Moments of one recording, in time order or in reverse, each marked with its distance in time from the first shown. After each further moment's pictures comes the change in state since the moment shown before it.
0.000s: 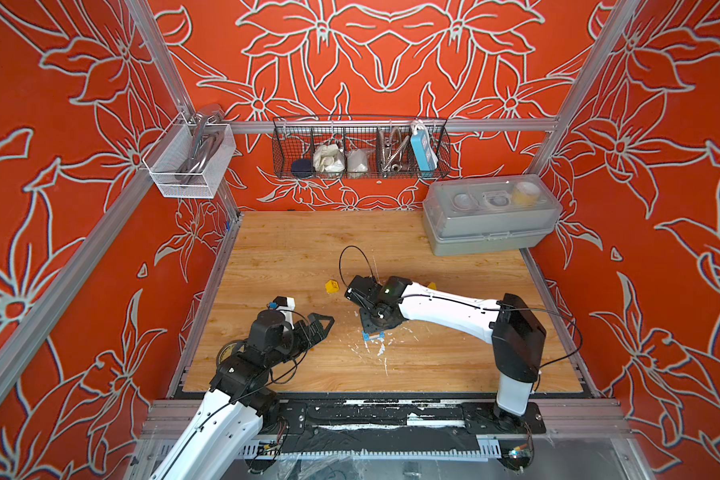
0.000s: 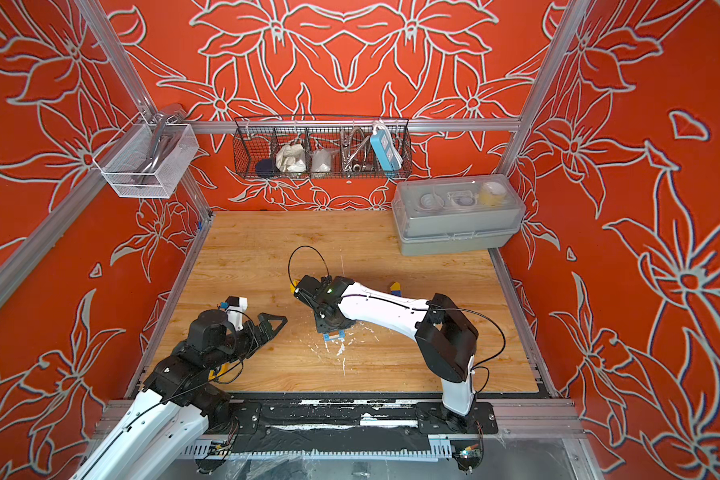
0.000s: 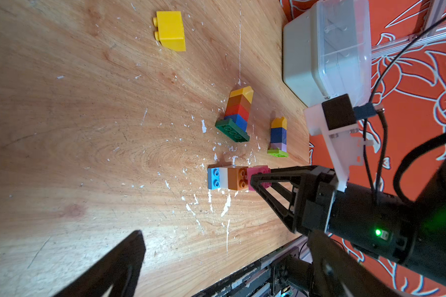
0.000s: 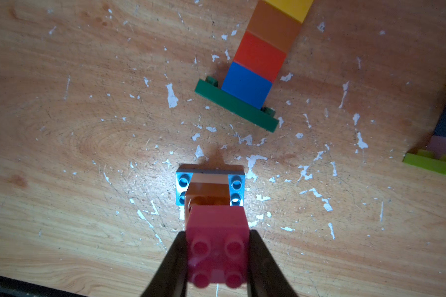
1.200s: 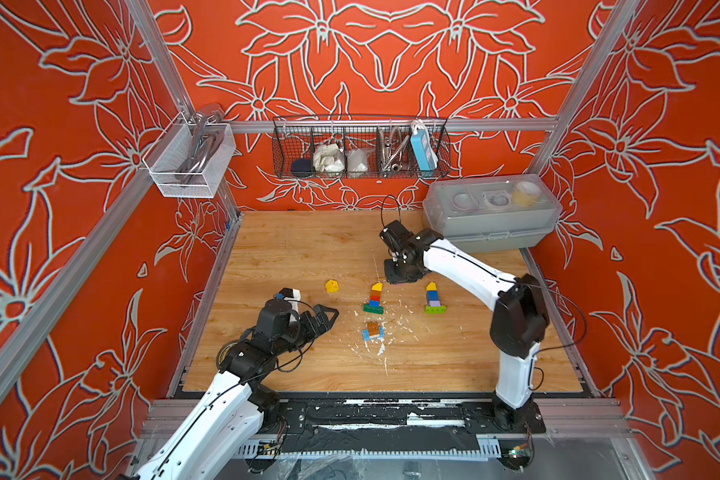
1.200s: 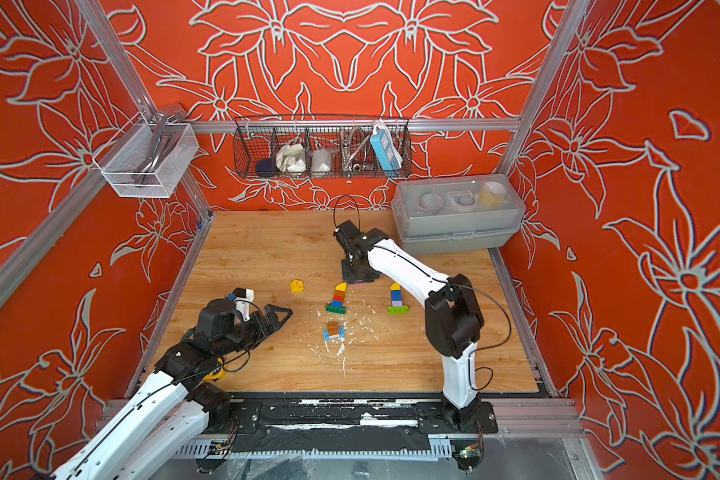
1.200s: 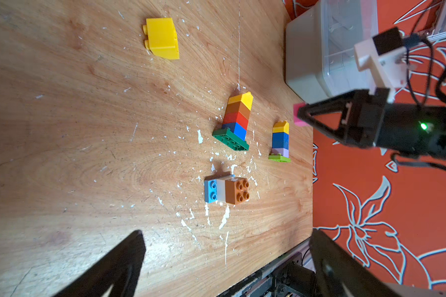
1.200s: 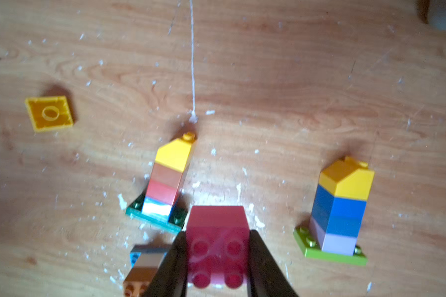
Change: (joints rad) left arm 0.000 0.125 0.021 0.098 0.001 0.021; right arm -0.325 0.000 0.168 -0.068 -0.076 -0.219
